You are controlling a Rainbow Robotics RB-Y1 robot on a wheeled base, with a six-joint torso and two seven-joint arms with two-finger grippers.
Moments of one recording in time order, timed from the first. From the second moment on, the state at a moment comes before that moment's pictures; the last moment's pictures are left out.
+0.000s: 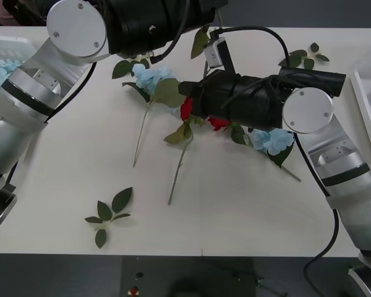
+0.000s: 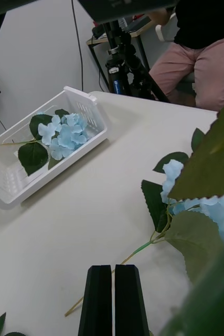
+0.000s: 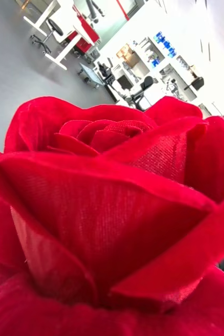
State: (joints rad) right arm -0.50 -0.33 0.23 -1.63 -1.26 0.80 2.17; left arm -0.89 0.50 -0.42 -1.50 1.54 0.53 -1.61
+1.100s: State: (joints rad) right arm -0.50 -0.64 0.23 -1.63 -1.30 0.85 2.01; left arm -0.86 0.74 -0.42 -1.52 1.77 0.73 -1.61
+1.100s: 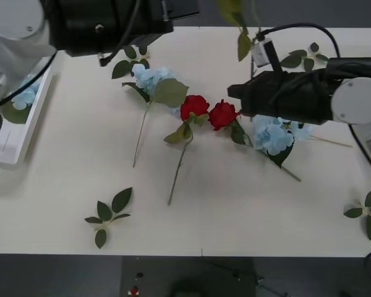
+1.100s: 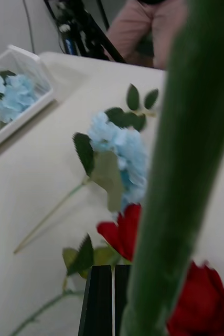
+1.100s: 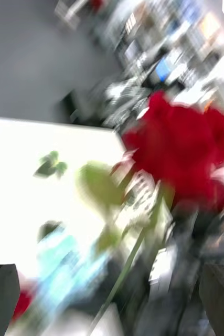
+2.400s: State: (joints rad) right arm -0.55 -0.99 0.15 -0.81 -0.45 0.65 1.87; left arm -1.11 0.42 -0.96 -0.78 1.03 0.78 -1.61
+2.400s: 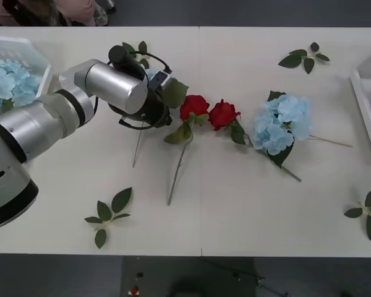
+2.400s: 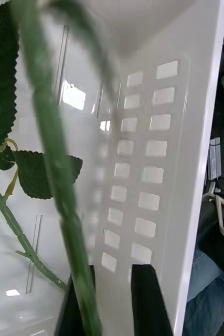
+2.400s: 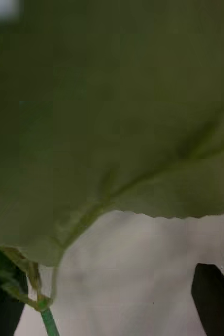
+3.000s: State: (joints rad) right arm -0.54 -1.11 0.37 -1.11 -0.94 0.64 2.12; left arm -1.11 0.43 -1.03 -0.78 1.00 0.73 -1.61
